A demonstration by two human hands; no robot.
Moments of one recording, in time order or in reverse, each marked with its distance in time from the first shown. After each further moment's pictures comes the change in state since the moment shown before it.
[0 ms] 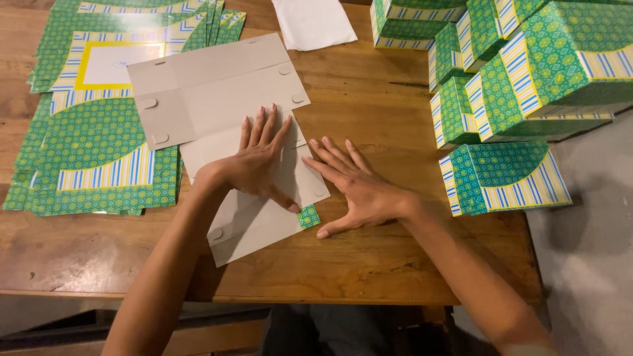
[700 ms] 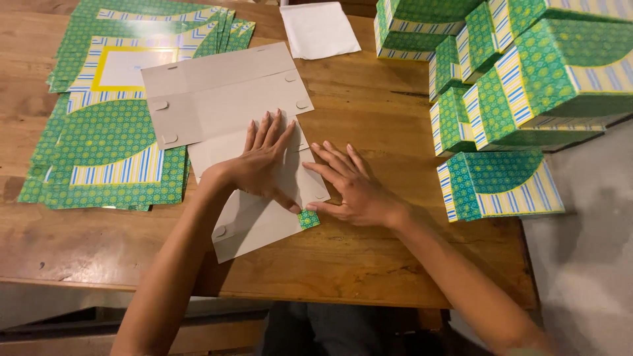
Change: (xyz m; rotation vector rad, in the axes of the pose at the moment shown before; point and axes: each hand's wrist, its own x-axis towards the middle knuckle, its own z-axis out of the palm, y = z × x) left_hand -0.001 -0.001 0.001 -0.007 0.033 0.002; right_hand 0.006 0.008 0.021 -0.076 0.185 0.032
